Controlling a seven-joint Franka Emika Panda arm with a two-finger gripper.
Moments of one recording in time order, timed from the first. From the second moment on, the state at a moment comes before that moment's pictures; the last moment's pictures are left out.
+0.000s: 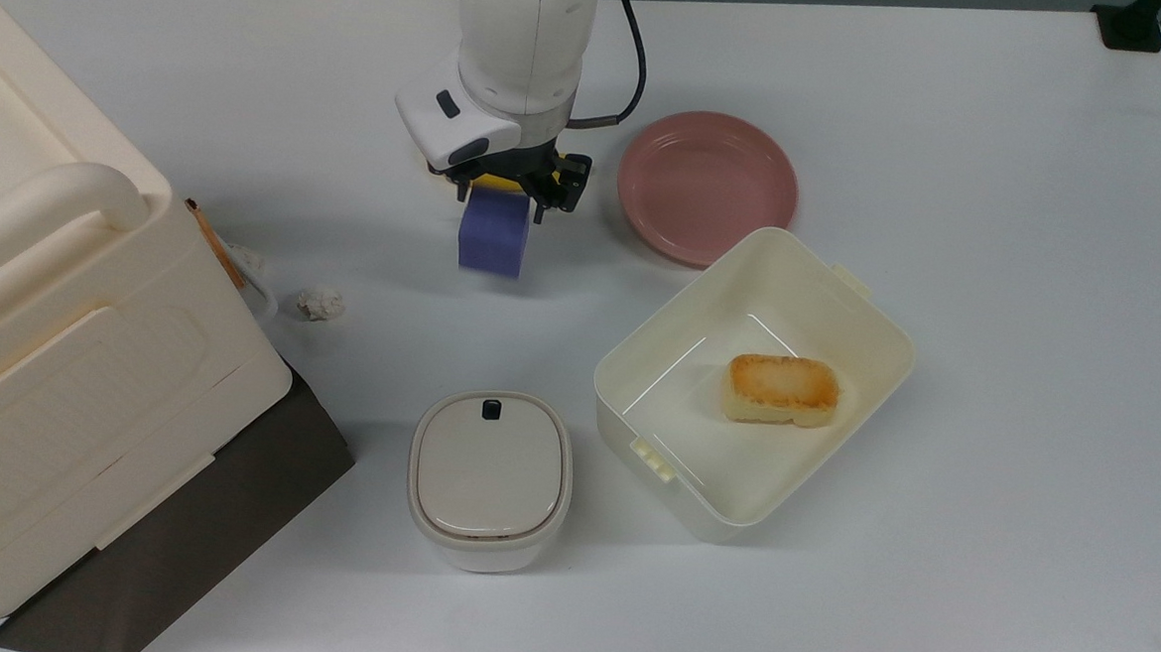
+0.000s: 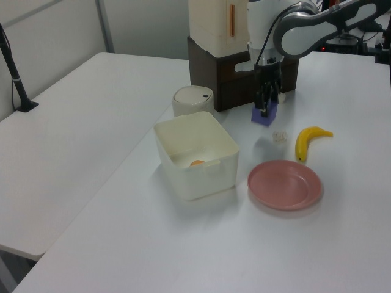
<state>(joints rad) -0.03 0.26 0.12 -1.75 -0.16 1.93 0.33</state>
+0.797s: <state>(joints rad) -0.04 0.25 0.11 -1.75 -0.16 1.93 0.35</state>
